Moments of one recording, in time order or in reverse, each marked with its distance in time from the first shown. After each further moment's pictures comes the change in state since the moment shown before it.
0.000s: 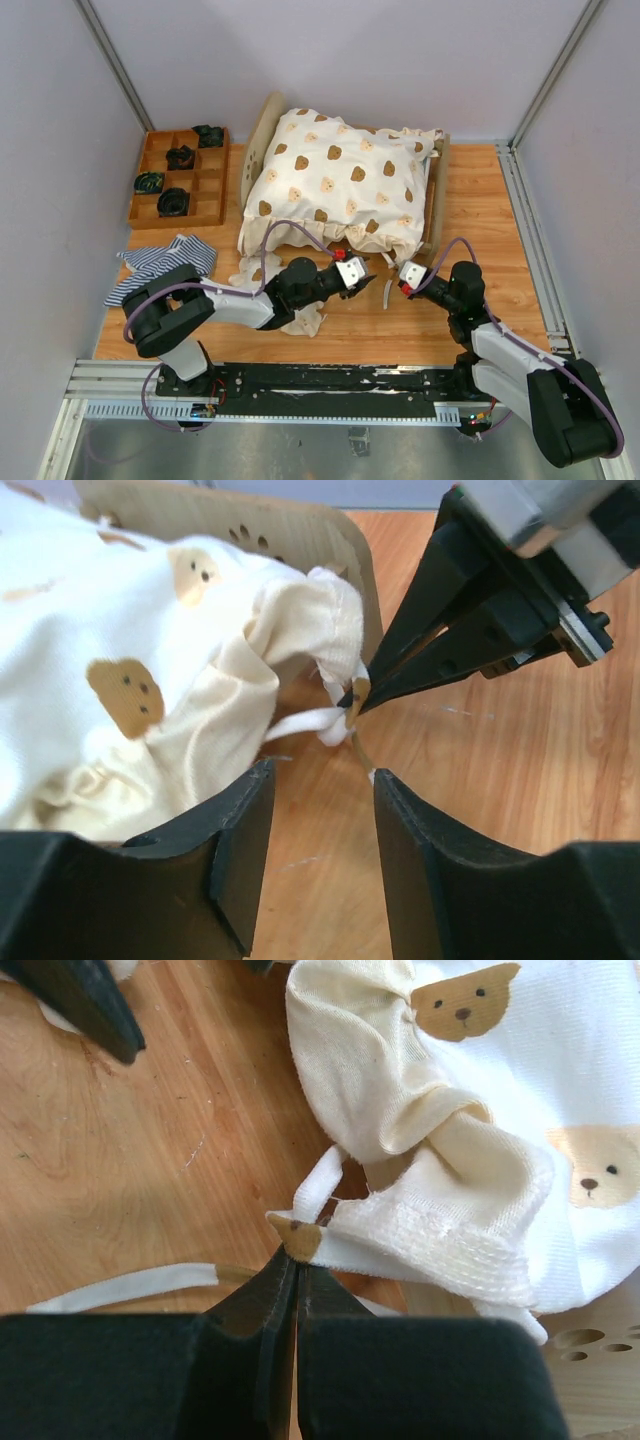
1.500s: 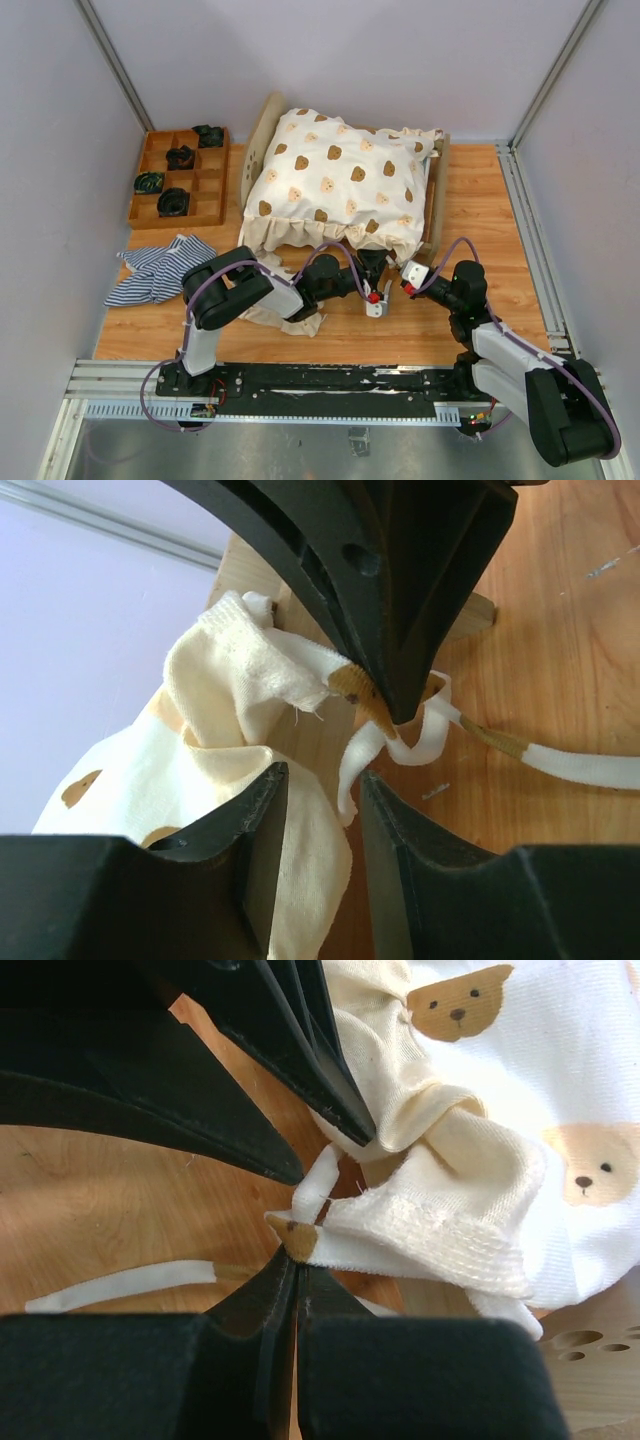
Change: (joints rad) left arm 0.027 0.330 0.163 0.155 0.142 0.972; right arm -0.036 0.005 0.000 0.005 -0.052 -0.005
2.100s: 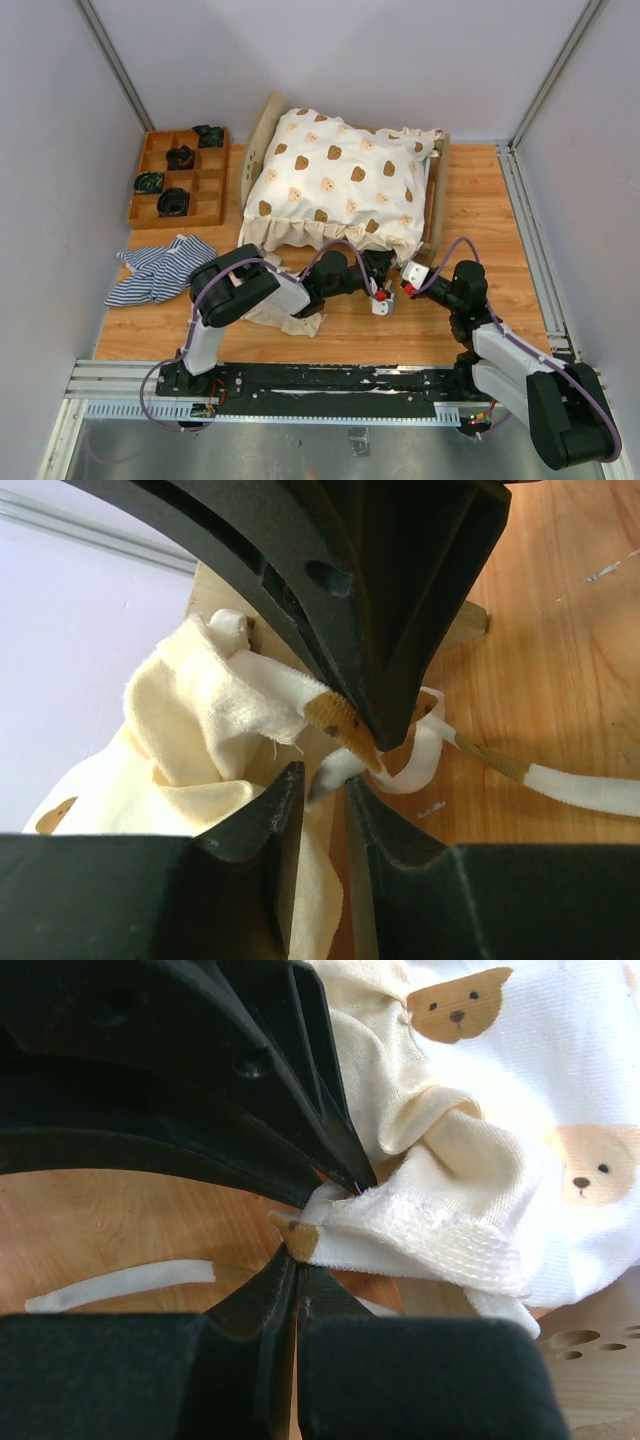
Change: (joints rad) left arm 0.001 0.042 0.074 -0.071 0.021 0.020; right arm 0.000 -0.017 0.003 -0.023 -0.001 -0.004
